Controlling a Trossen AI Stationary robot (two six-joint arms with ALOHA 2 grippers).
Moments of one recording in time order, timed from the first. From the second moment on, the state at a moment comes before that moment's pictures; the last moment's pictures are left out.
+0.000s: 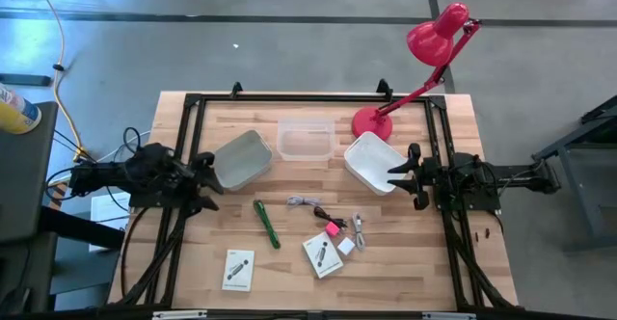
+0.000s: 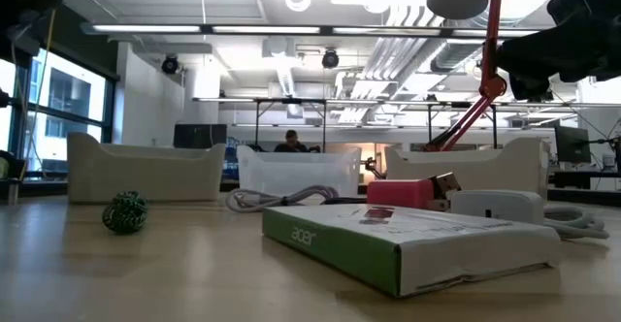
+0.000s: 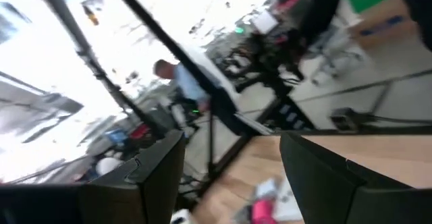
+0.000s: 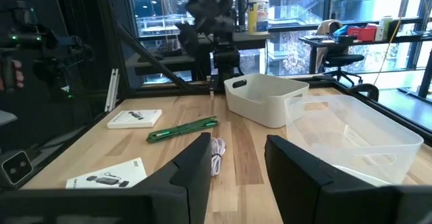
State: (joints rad) left arm 0.13 0.03 0.11 0.13 0.56 0.64; right arm 0.03 0.03 0.01 0.03 0.02 0.07
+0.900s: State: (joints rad) left arm 0.13 0.03 0.11 0.87 0.31 0.29; right arm 0.03 0.03 0.01 0.62 0.17 0.79
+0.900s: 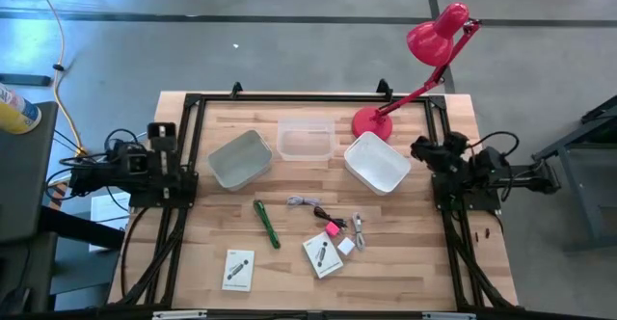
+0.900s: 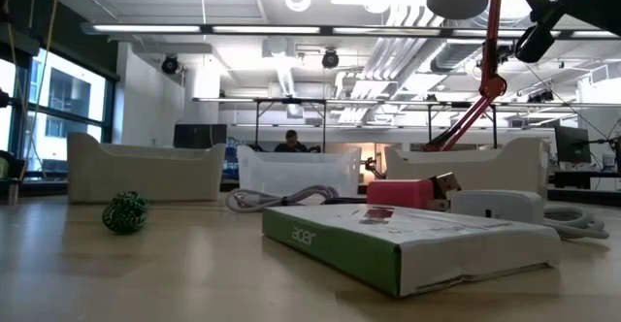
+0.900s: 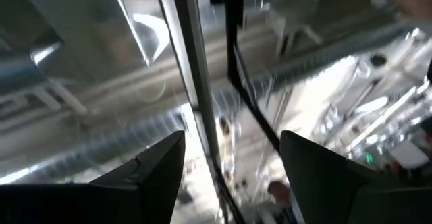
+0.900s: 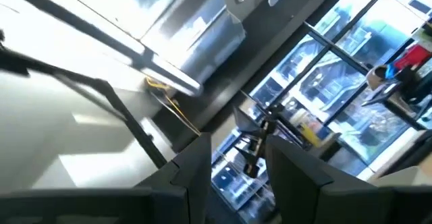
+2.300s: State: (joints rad) left arm 0.11 0.92 0.58 0.78 0.46 -0.16; right arm 0.03 0.44 0.24 0.78 0.06 0.59
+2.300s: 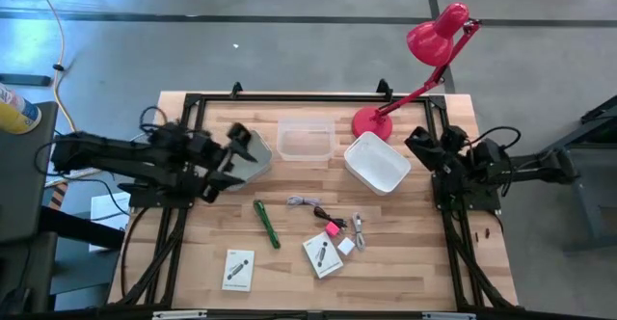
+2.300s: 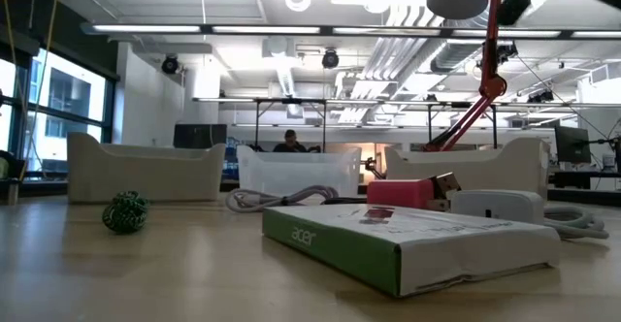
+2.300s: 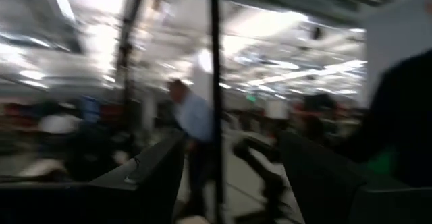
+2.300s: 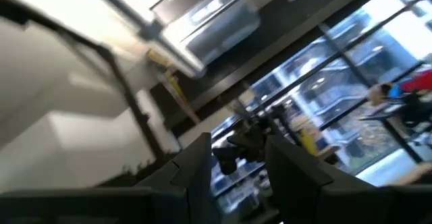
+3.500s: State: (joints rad) left arm -0.41 1.31 0.90 -0.61 -0.28 0.18; right arm 0.19 1.00 1.04 -0.38 0.02 0.33
